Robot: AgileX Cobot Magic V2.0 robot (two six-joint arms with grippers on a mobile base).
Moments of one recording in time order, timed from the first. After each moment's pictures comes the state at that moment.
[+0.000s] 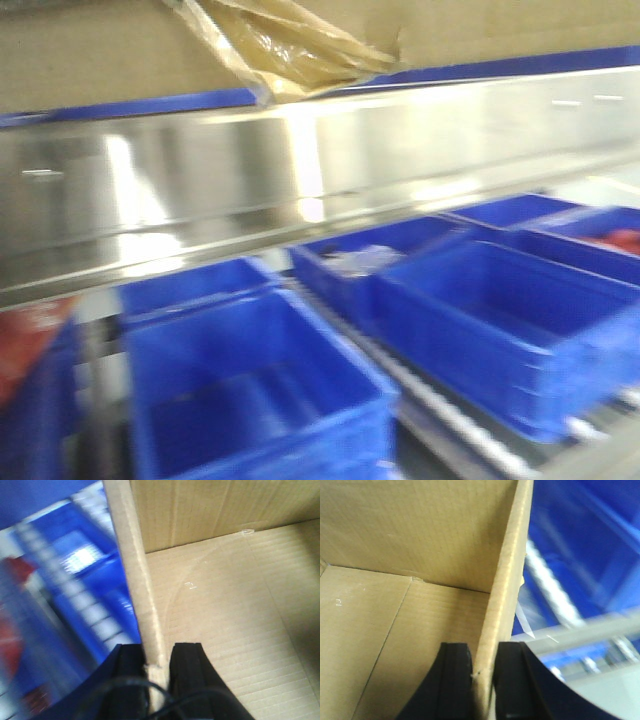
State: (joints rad) left arm -0.55 1.36 -1.80 0.27 1.25 -0.36; right arm 0.56 1.28 -1.82 -0.21 1.22 0.21
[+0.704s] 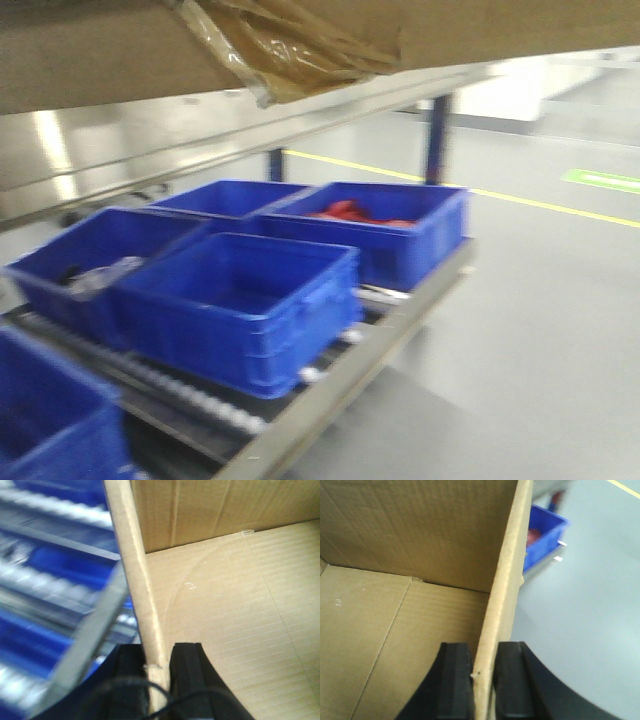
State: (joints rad) left arm -0.55 1.36 -1.80 0.27 1.25 -0.36; right arm 0.56 1.28 -1.82 -0.21 1.22 0.21
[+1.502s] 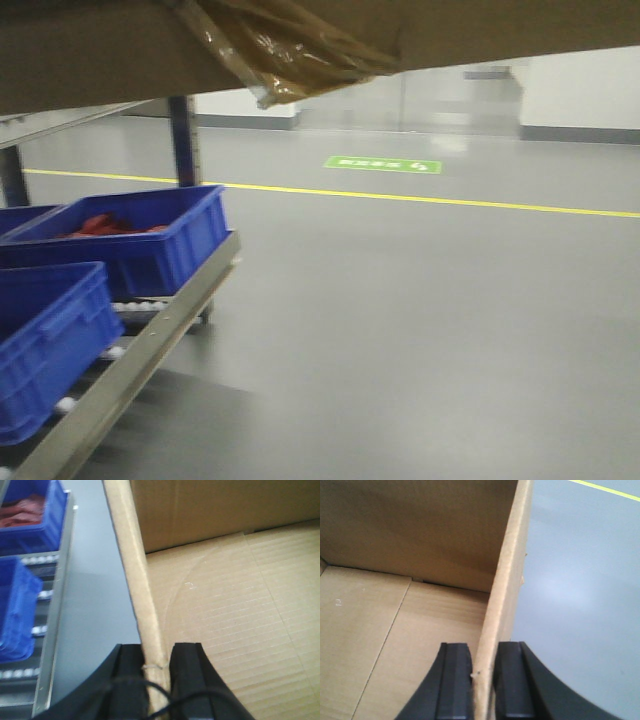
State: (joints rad) left arm -0.55 1.36 -1.80 0.27 1.25 -0.36; right arm 0.56 1.28 -1.82 -0.21 1.22 0.21
